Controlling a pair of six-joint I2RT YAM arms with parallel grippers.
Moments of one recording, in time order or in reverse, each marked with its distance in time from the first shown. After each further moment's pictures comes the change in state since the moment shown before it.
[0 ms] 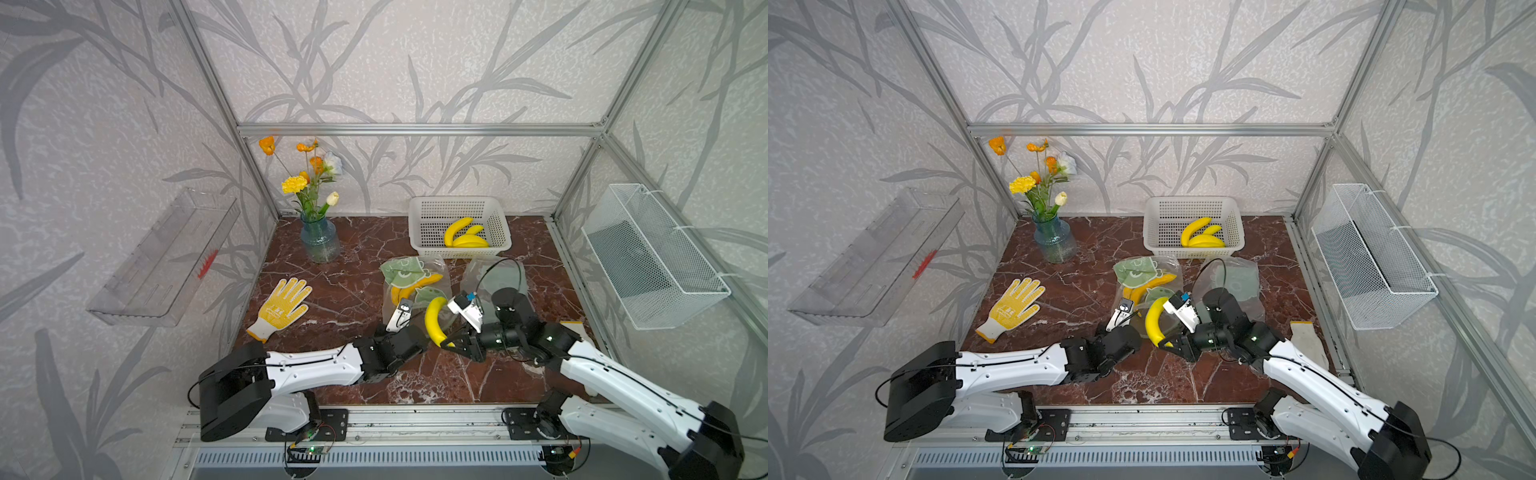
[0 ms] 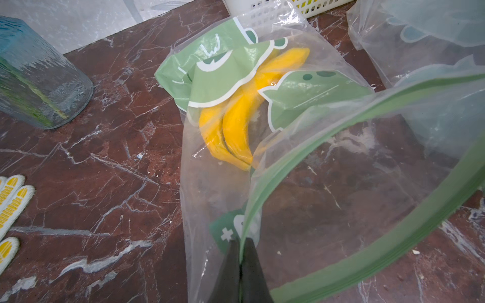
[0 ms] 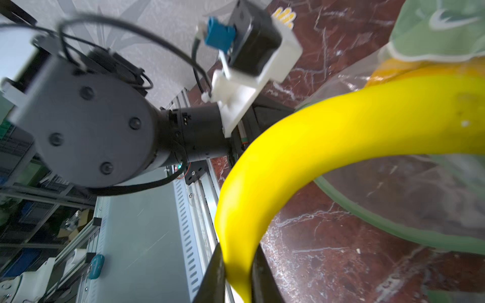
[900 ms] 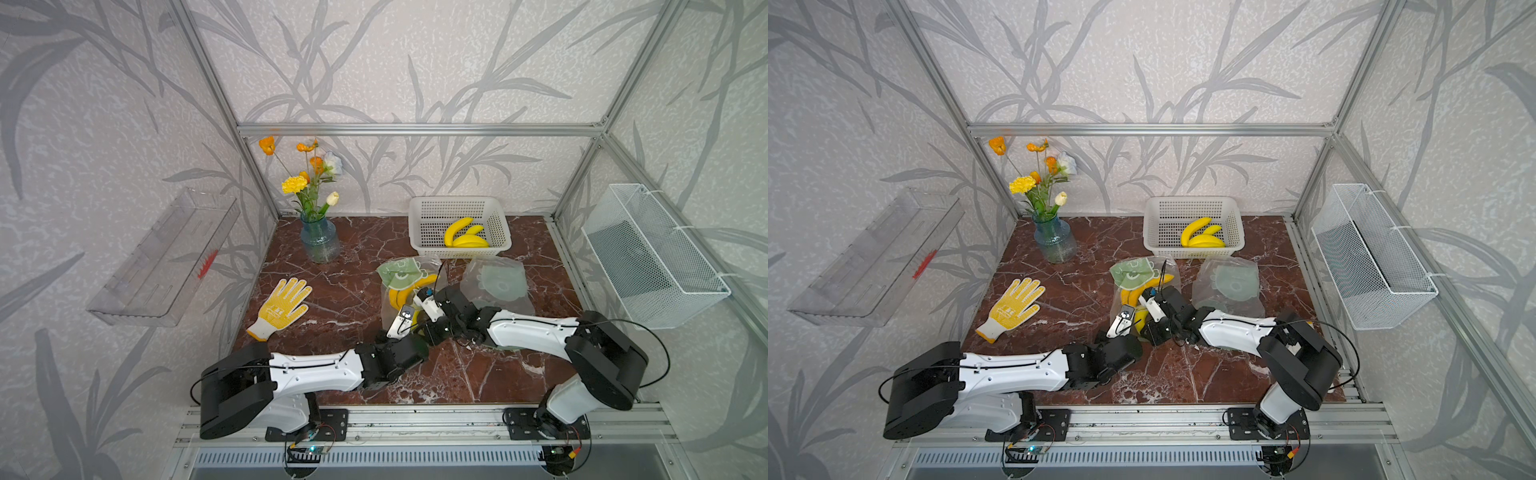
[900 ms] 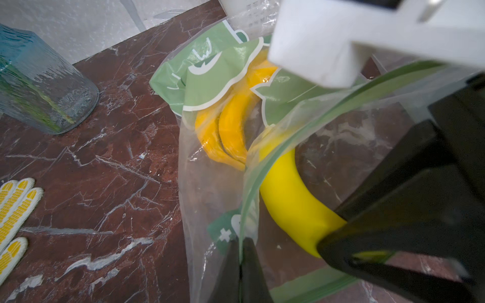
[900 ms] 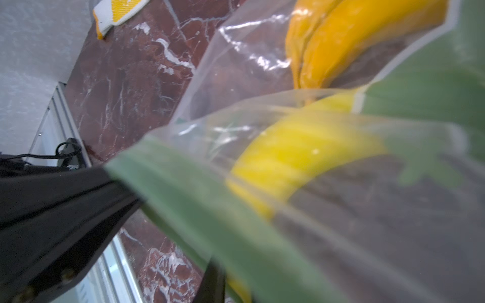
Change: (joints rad) left arm -0.039 0.027 -0.014 0.026 -0.064 -0.001; right arm 0.175 0.678 0.116 0.317 0.319 0.140
